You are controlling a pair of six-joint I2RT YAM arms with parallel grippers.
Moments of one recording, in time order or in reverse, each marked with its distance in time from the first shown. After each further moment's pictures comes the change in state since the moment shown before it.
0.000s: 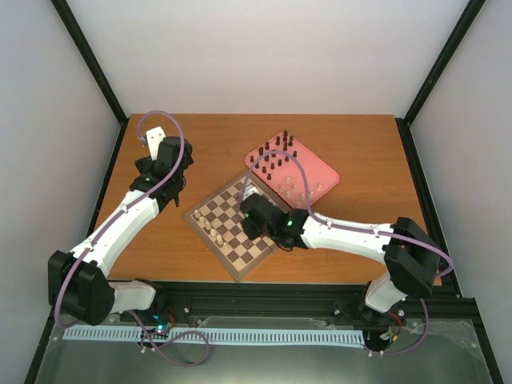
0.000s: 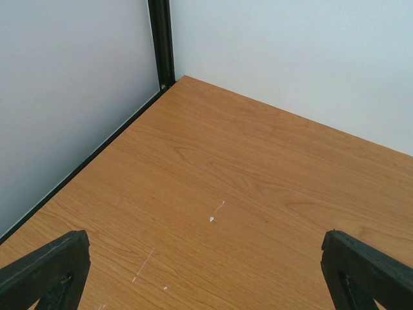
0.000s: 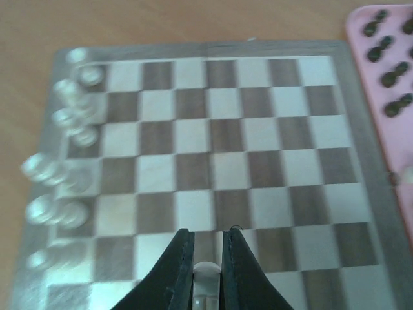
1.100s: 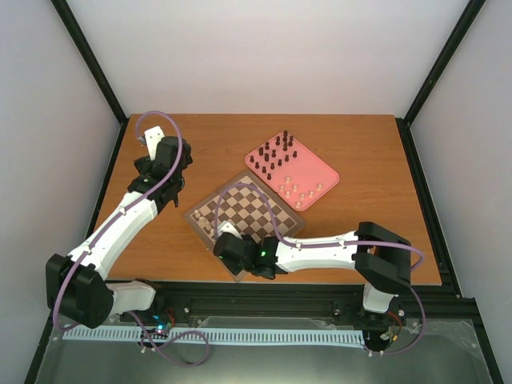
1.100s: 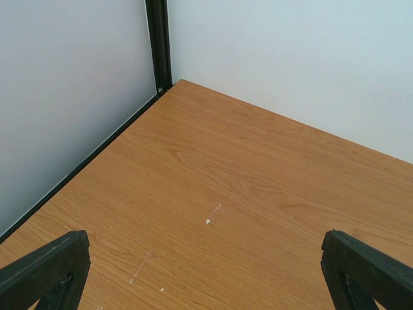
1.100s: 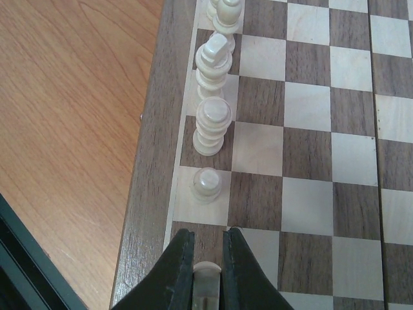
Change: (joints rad) left arm 0.000 -0.019 0.000 0.000 0.007 0.000; right arm 0.290 0.155 0.032 -0.027 0.056 0.090
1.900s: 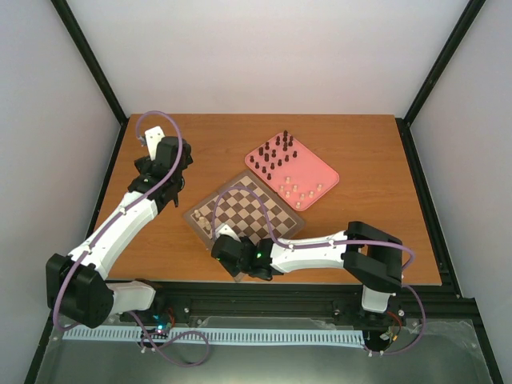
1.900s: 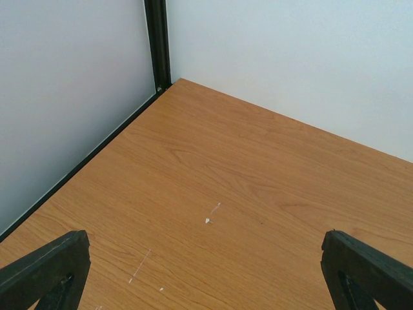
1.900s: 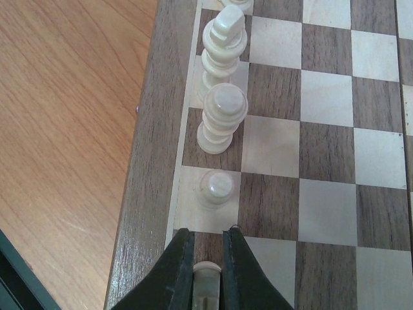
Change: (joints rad) left arm 0.000 0.002 0.000 0.000 0.005 0.000; right arm 0.000 0.058 0.000 0.038 0.000 0.000
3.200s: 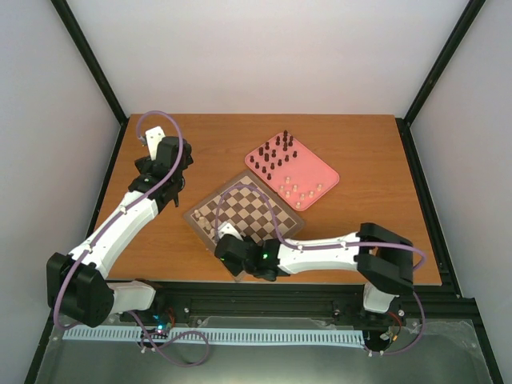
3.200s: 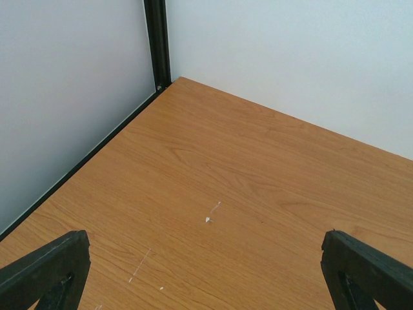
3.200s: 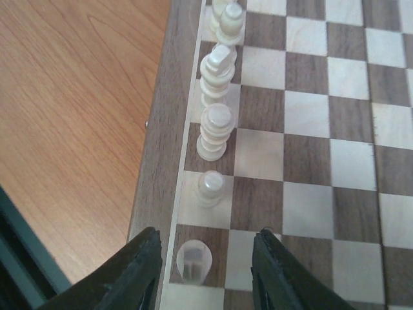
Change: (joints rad) left arm 0.000 0.005 0.000 0.000 0.001 0.000; right arm 0.008 -0.049 -0.022 0.015 0.013 0.000
